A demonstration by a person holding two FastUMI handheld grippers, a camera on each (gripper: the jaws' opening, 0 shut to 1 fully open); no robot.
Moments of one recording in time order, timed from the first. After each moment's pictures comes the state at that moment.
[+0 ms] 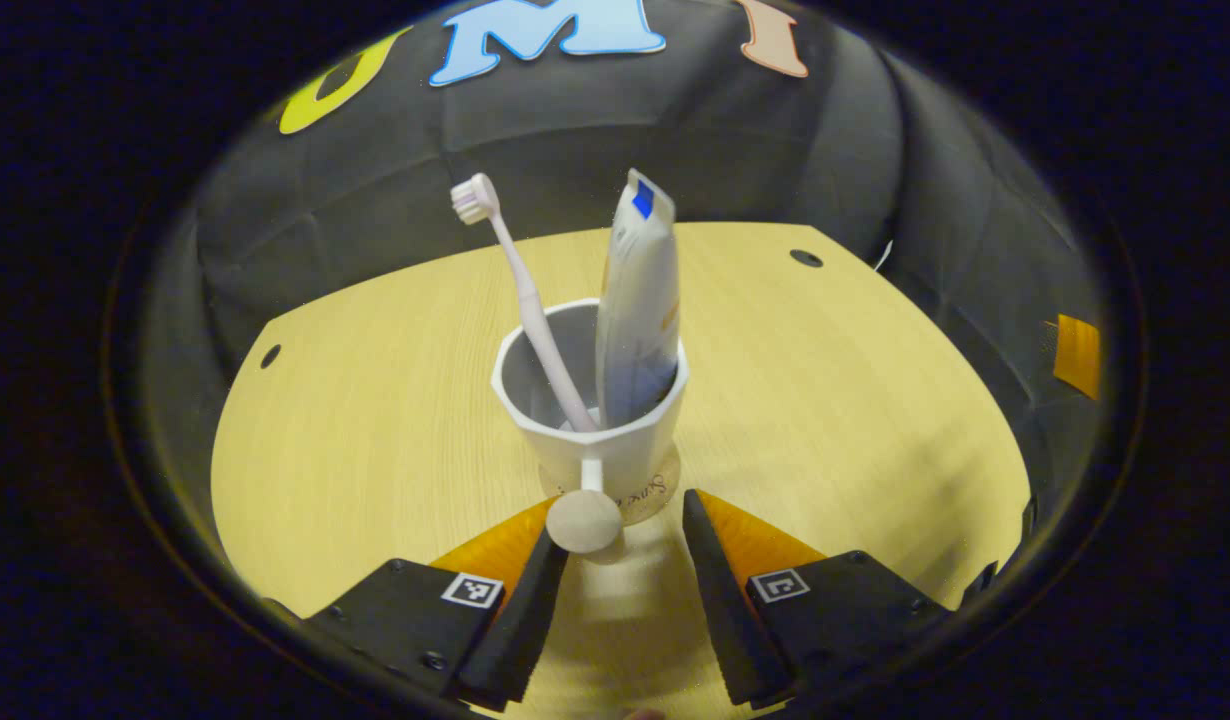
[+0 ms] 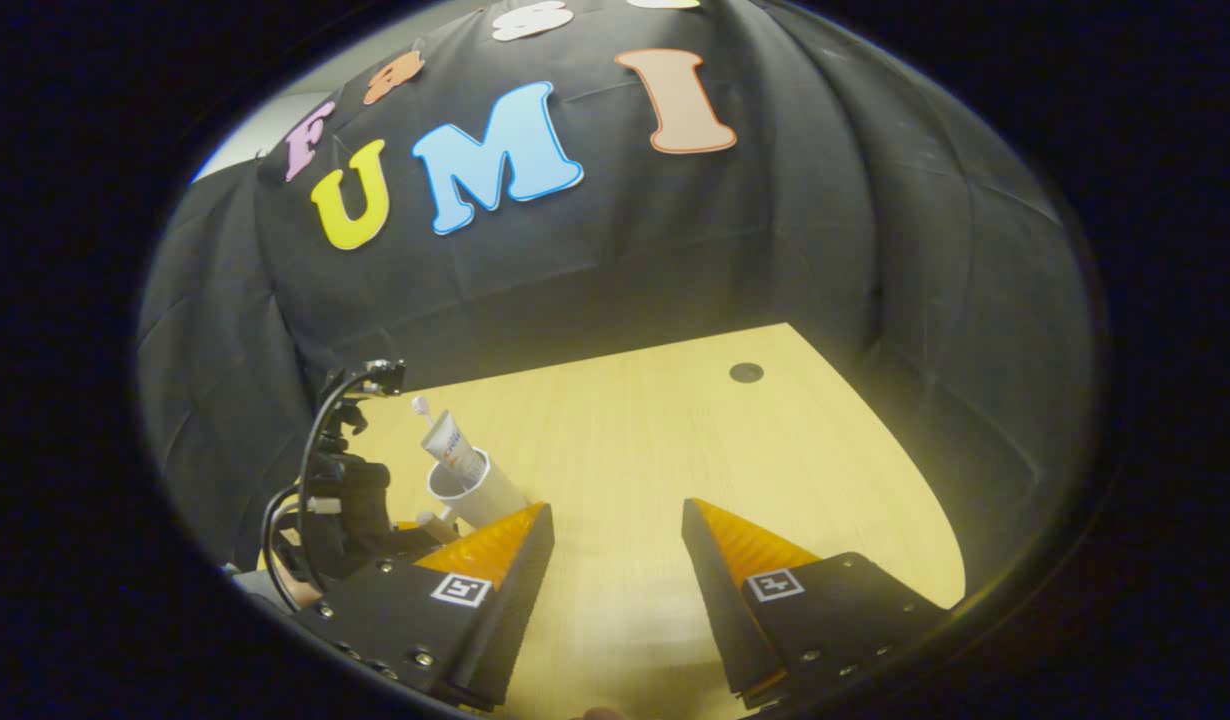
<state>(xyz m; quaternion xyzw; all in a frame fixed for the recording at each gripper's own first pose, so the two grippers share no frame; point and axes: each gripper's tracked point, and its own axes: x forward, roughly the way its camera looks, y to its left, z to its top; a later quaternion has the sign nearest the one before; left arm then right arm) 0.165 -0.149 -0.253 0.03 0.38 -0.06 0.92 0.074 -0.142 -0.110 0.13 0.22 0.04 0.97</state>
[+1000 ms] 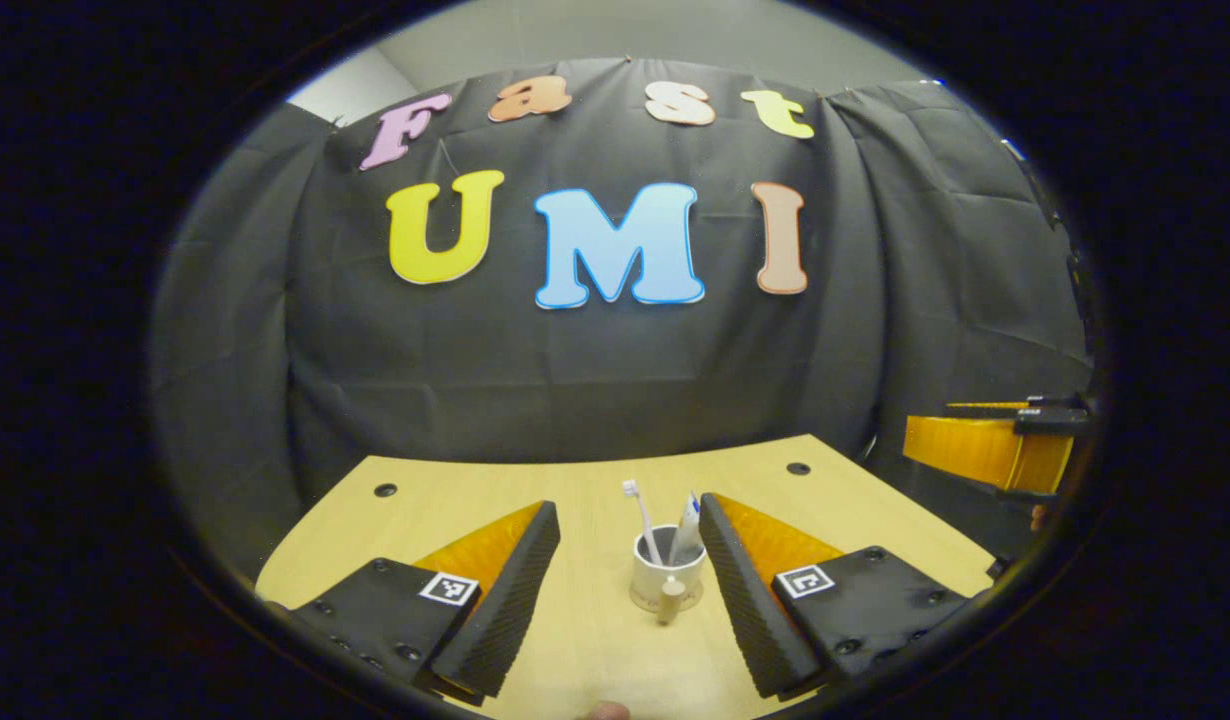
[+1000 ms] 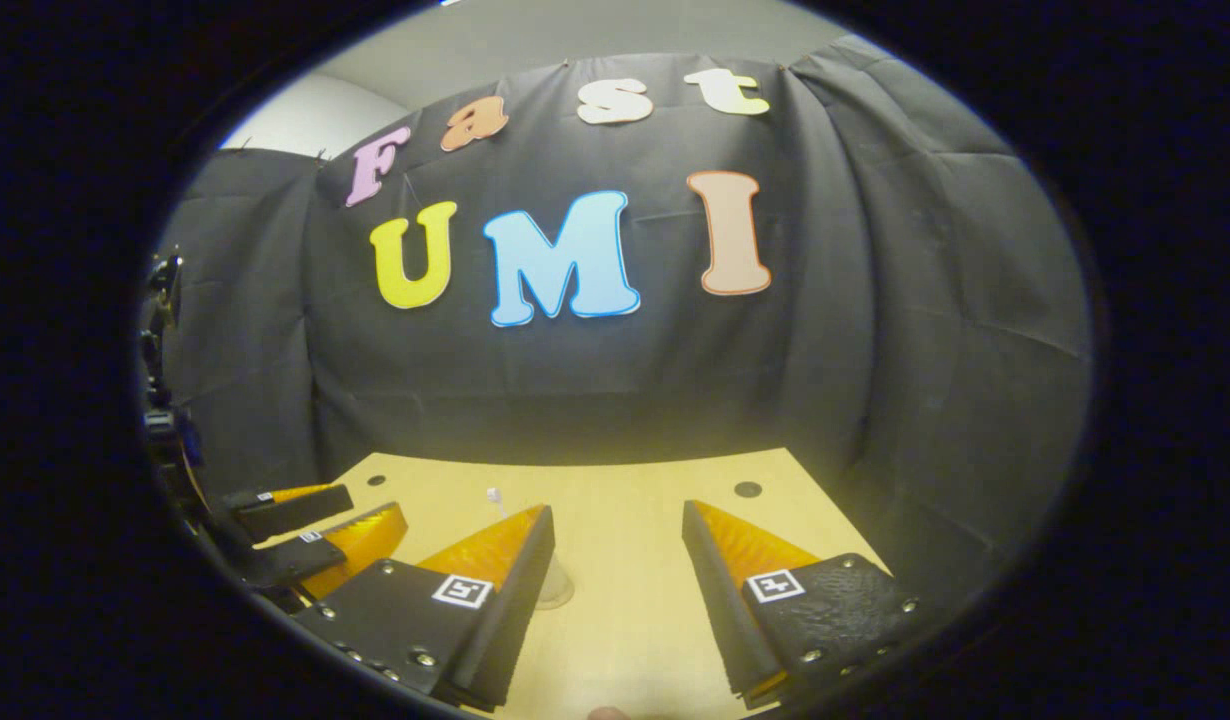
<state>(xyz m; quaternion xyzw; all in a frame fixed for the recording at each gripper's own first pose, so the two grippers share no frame) 0.082 -0.087 0.001 0.01 0.07 -0.02 1.00 0.031 -0.096 0.018 0.06 0.07 0.00 1.00</state>
